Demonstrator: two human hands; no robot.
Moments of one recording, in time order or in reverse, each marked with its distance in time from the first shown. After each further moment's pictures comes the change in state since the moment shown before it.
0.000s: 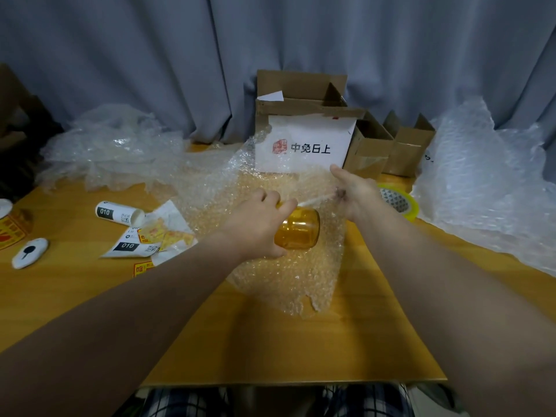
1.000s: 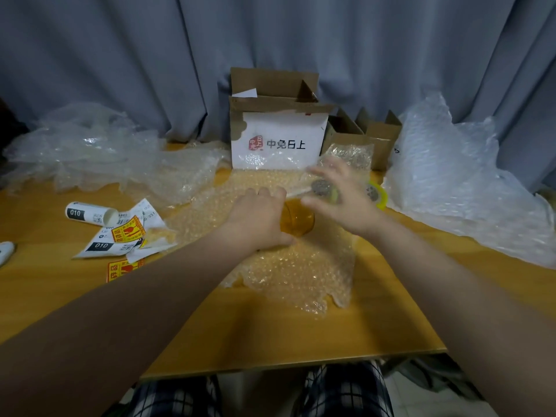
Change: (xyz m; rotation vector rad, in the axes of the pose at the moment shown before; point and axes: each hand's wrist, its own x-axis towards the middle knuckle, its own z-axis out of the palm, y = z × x) left_hand 0.018 0.043 -0.012 -0.060 -0.044 -0.153; right_hand -0.036 0.008 -0.065 -1.007 -0.348 -0.893
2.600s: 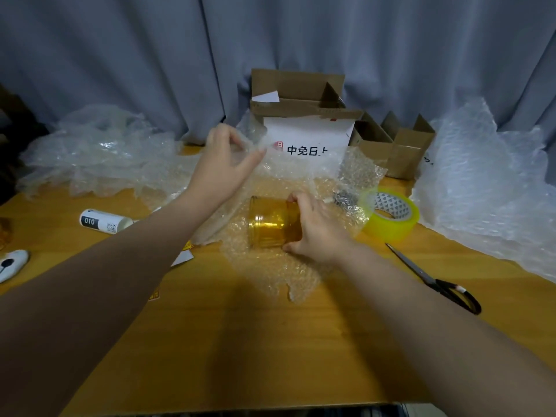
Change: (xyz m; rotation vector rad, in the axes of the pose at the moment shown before) left_hand 0.035 -0.101 -0.022 -0.781 0.573 -0.118; right_hand 0.029 -0.025 0.073 -0.244 -0.216 -0.007
